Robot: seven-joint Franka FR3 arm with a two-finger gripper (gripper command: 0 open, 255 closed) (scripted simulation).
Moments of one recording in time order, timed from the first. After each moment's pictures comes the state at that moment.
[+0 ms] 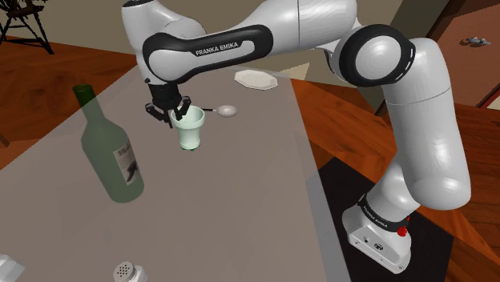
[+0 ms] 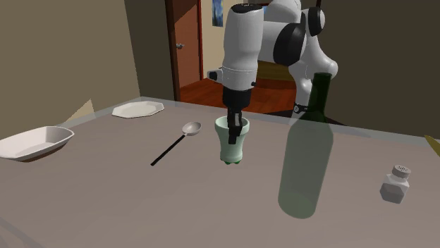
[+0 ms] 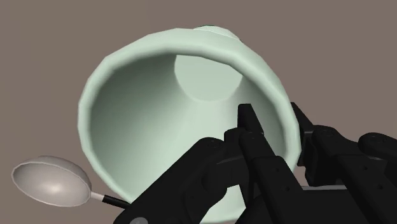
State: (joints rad) arm 0.33 0.70 0.36 -1.23 -0.36 1.82 1.02
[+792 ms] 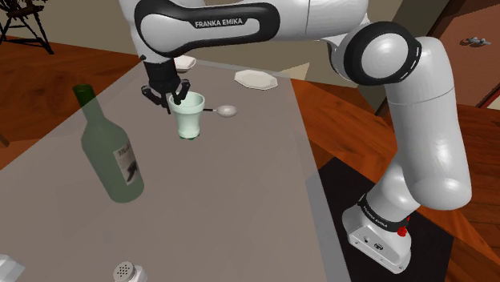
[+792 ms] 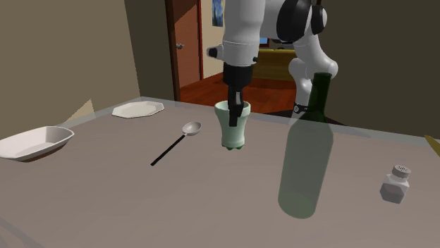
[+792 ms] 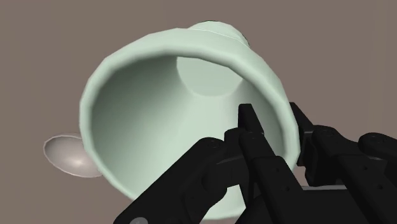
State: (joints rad) arm 0.35 0.68 0.37 -1.12 -0.35 1.69 1.00
